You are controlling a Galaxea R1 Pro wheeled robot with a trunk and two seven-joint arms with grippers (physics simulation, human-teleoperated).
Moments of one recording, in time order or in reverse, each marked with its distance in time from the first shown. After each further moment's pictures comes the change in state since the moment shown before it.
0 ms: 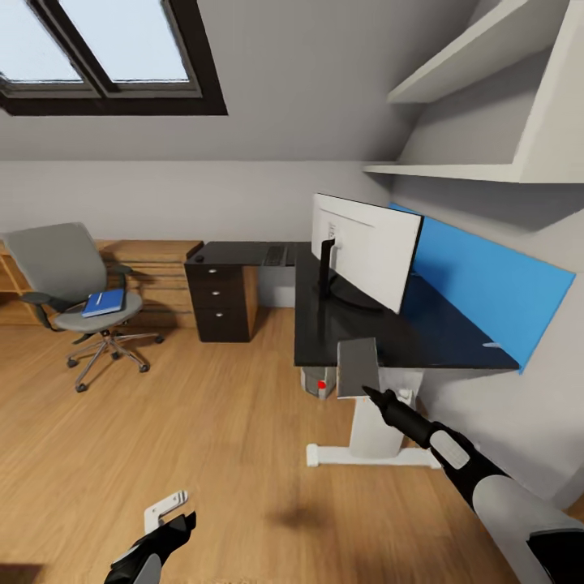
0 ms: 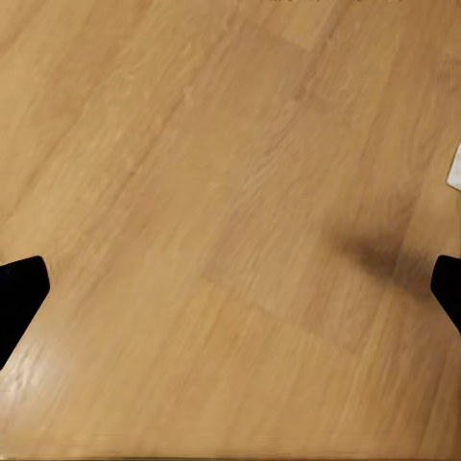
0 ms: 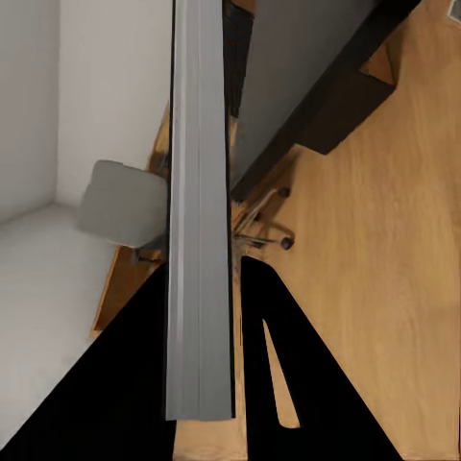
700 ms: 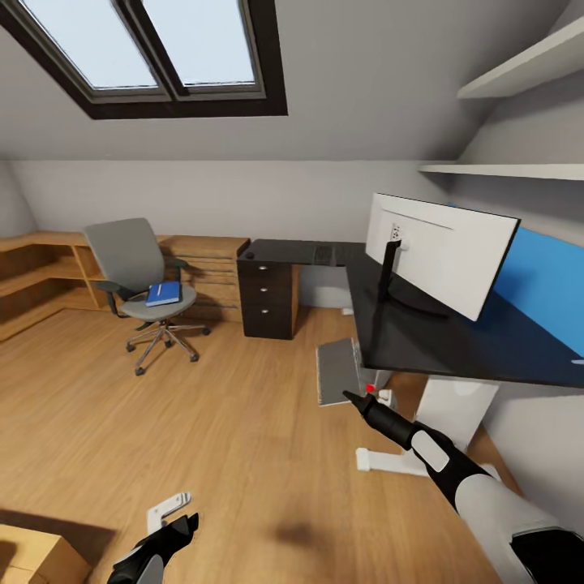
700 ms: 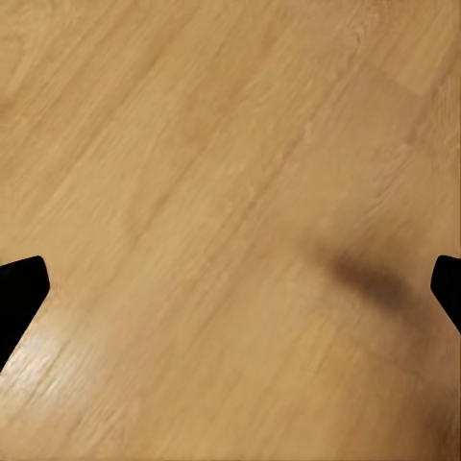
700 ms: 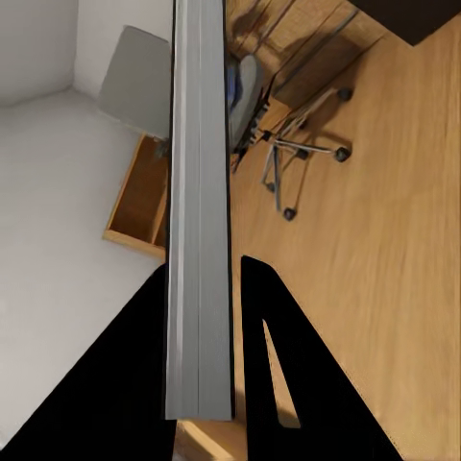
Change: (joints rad) left arm 0.000 -0.004 -0.013 0.003 -0.002 0.000 -0.002; right arm 0.000 0.061 0.034 -0.007 0.107 -0.036 0.027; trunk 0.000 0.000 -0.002
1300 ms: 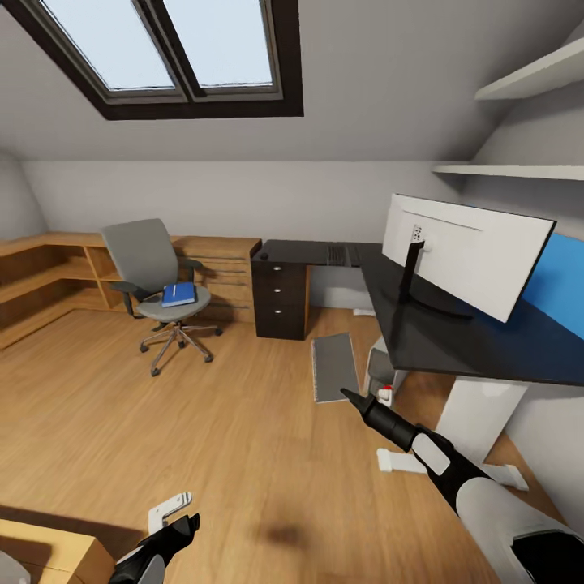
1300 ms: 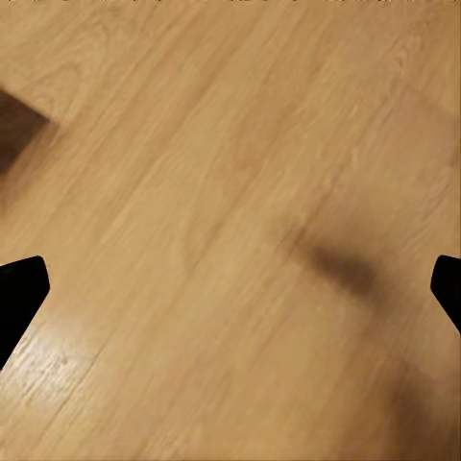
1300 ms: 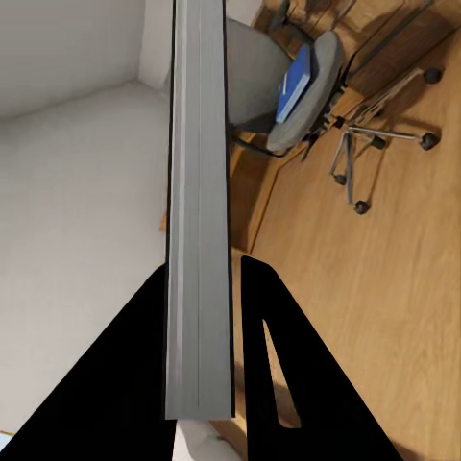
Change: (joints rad) left arm 0.000 -0.003 -0.002 0.001 0.001 0.000 0.002; right arm 0.009 -0.001 -0.002 0.006 -0.006 0.005 0.145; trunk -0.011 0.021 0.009
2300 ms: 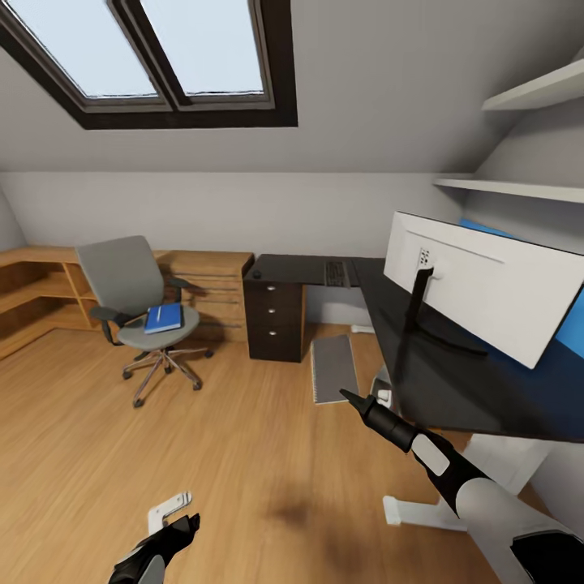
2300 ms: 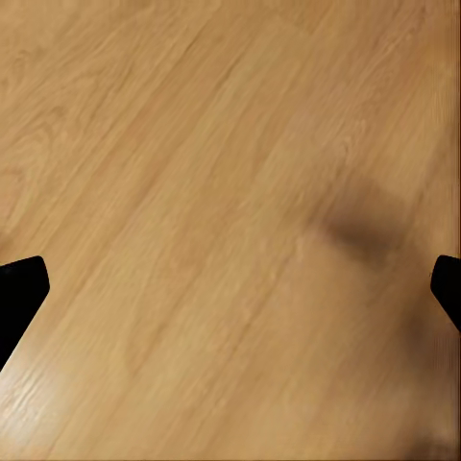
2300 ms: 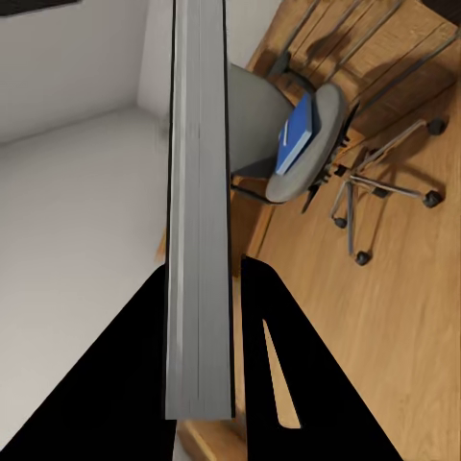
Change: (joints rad) left arm 0.000 0.000 0.001 0.000 0.000 -0.001 -0.002; right arm 0.001 0.001 0.003 0.002 0.005 -0.006 0.003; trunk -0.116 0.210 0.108
